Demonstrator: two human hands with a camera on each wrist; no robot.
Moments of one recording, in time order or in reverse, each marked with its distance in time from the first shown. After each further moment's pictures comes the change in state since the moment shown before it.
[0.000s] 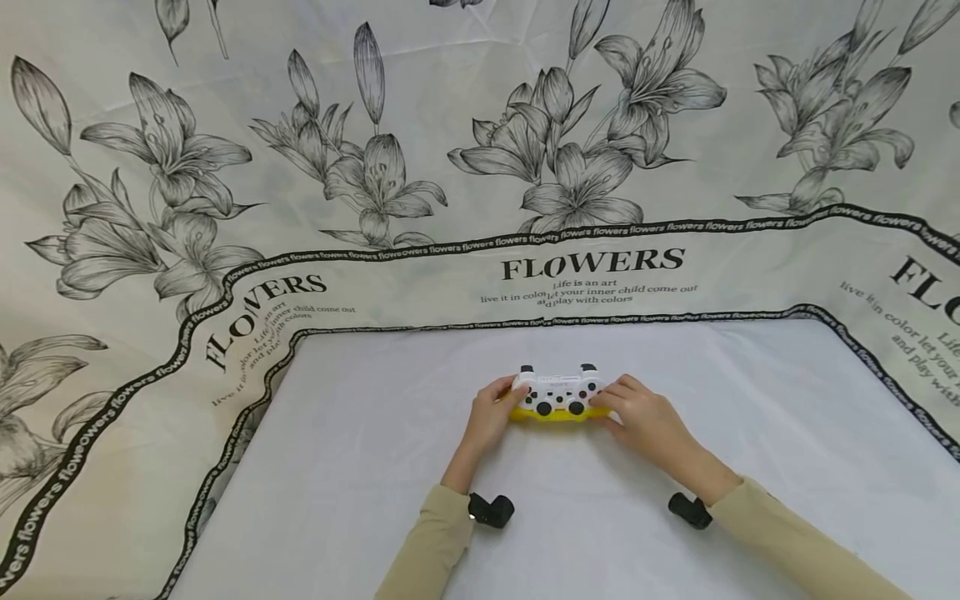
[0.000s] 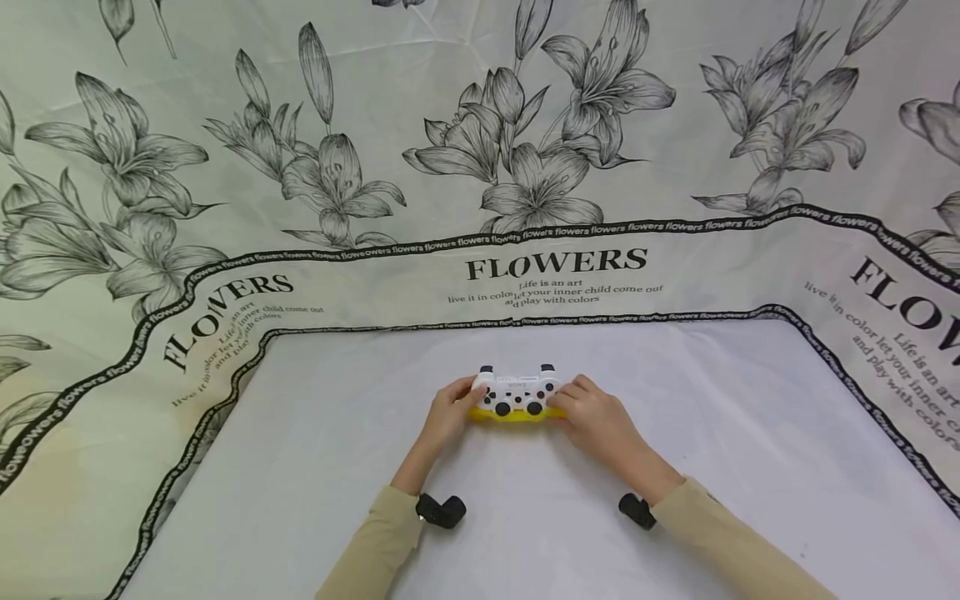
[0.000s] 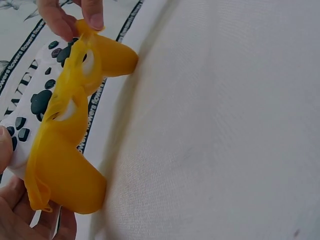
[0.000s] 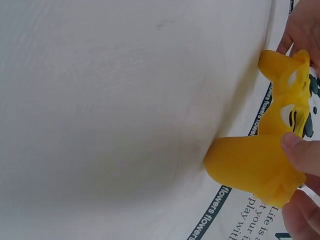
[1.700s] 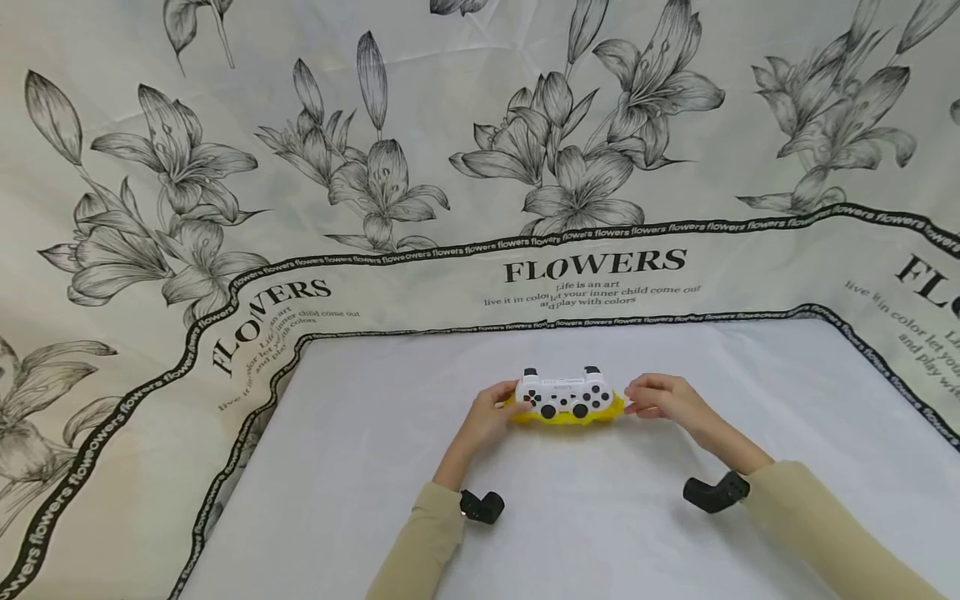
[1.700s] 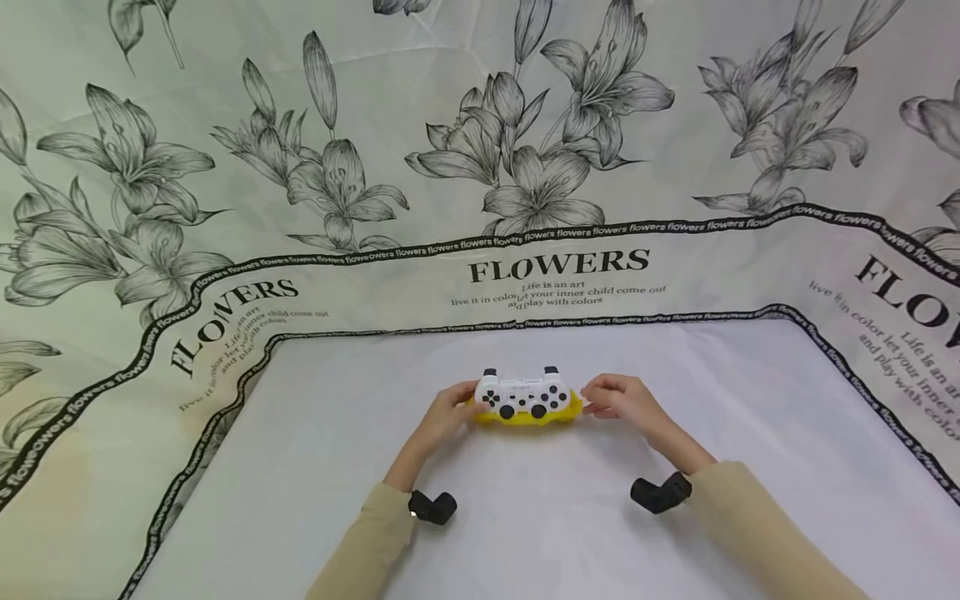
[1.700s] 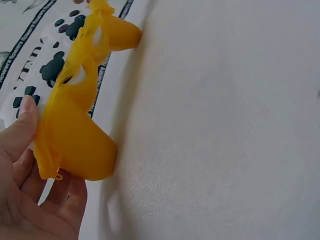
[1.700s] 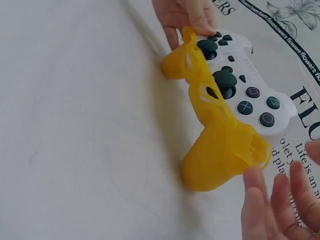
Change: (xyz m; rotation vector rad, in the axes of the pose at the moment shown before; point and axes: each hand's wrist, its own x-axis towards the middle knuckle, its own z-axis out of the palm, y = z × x) left_hand -0.001 -0.001 -0.017 0.073 -0.144 0.013; right_hand -0.002 0.044 -0.018 0.866 -0.441 0.807
